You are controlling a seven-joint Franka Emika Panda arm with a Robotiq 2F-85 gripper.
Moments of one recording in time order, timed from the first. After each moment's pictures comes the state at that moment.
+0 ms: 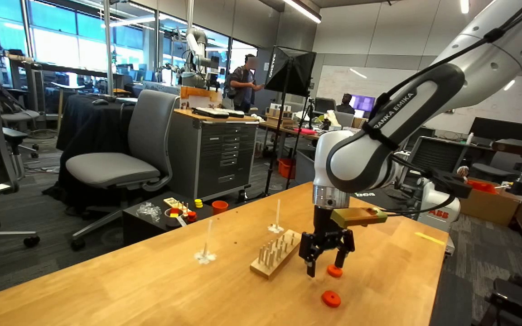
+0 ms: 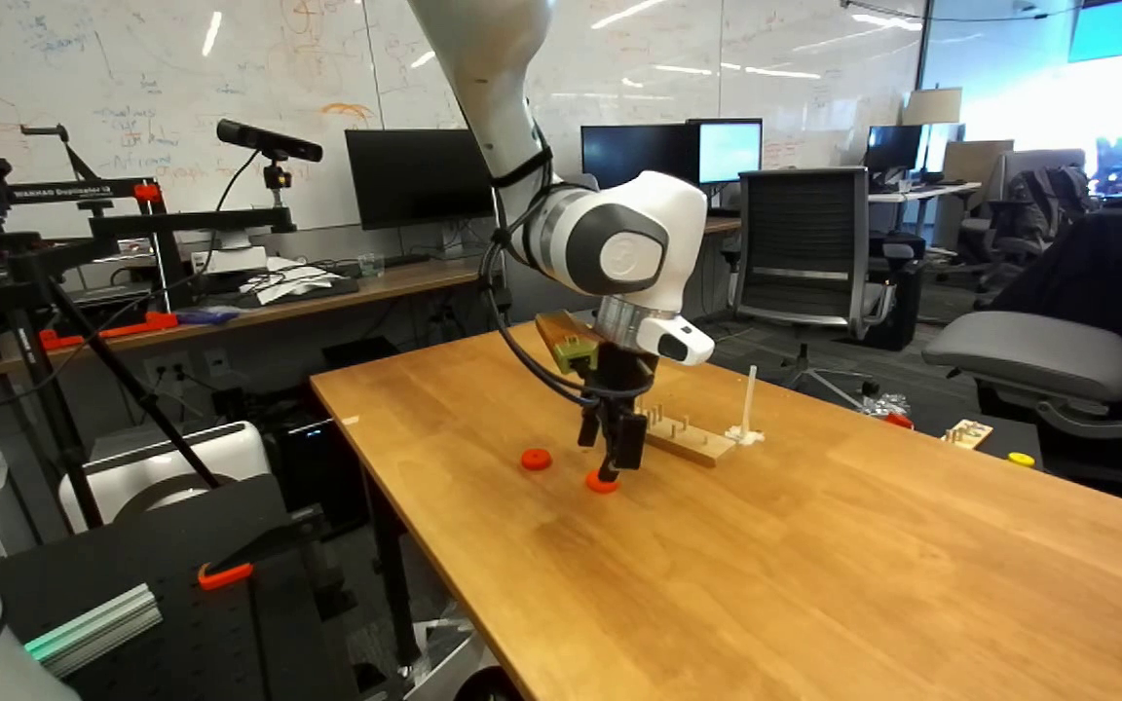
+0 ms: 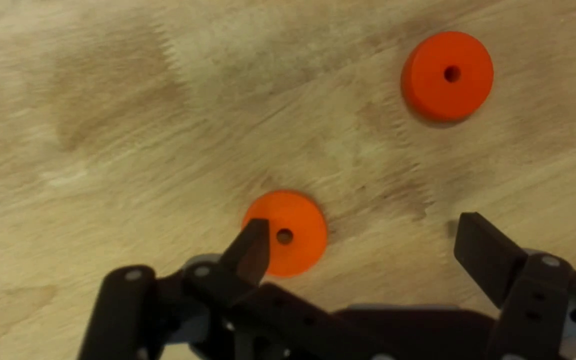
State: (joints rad) arm 0.09 0.66 0.06 -1.99 0.18 2.43 0.33
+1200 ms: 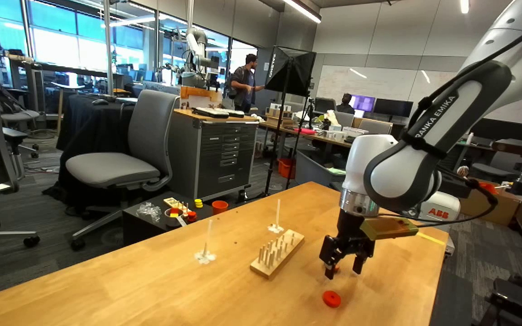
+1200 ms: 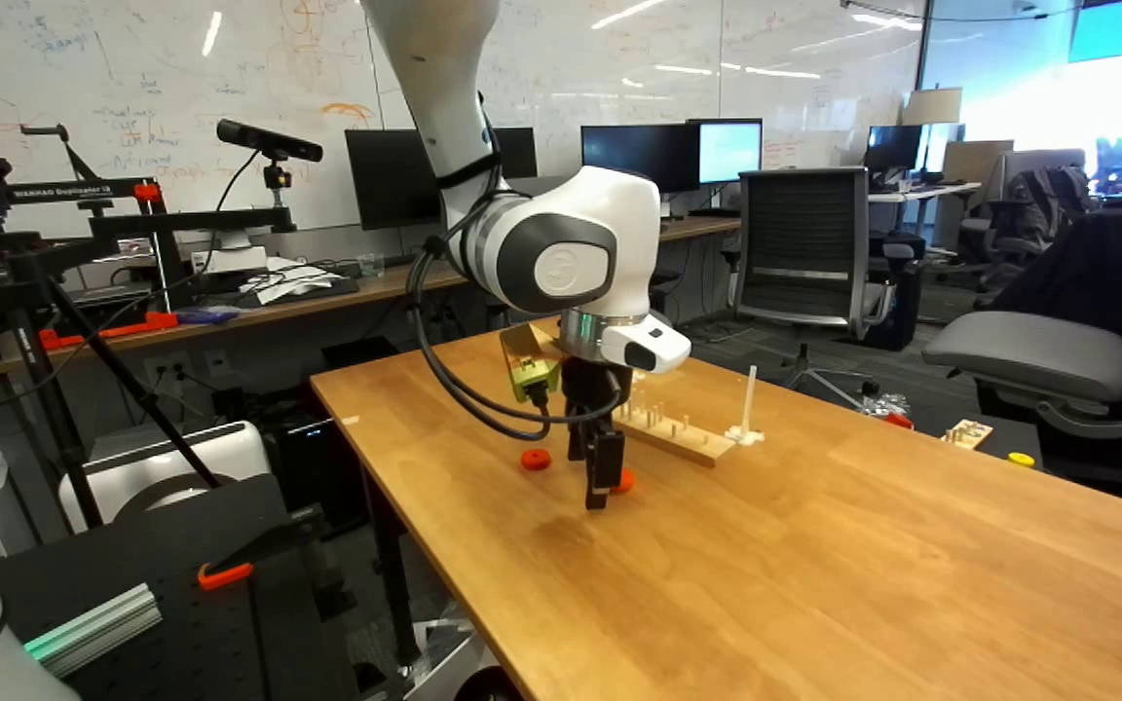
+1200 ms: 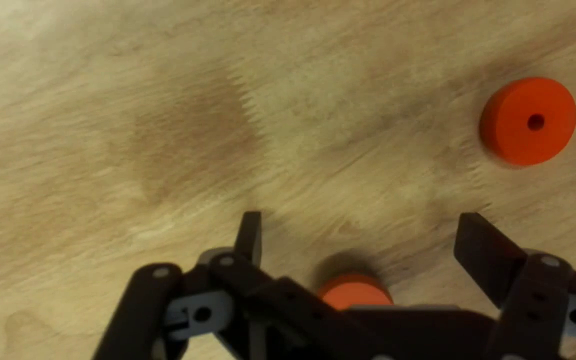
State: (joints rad) arm 0.09 0.53 0.05 -2.27 0.19 2.72 0.32
